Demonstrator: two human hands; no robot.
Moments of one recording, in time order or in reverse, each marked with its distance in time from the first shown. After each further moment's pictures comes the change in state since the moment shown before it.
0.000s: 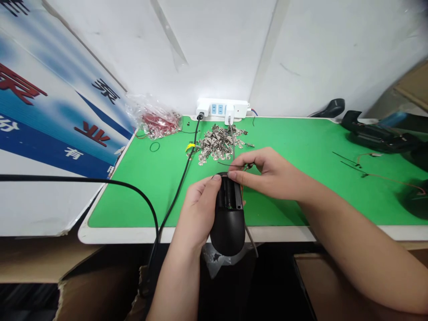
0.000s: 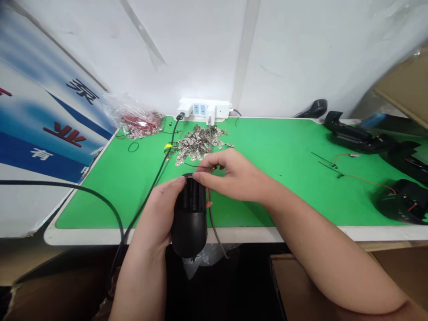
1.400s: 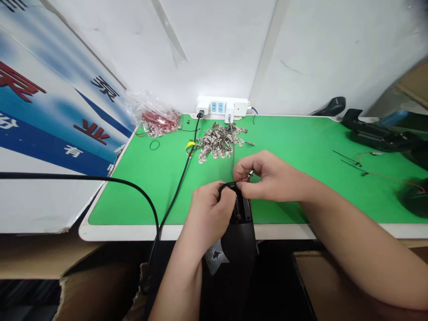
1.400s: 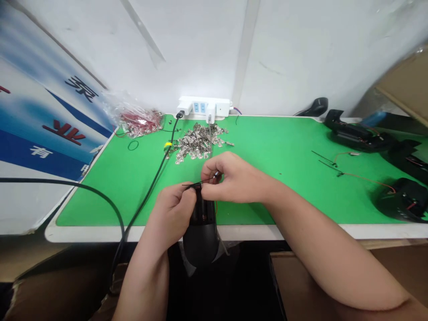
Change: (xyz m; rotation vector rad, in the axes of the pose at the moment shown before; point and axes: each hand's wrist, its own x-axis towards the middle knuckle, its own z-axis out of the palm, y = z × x) left_hand 0.001 -0.005 -0.004 0.771 -0.075 0.261; right_hand -0.004 0.000 0.001 -0.018 -0.112 0.079
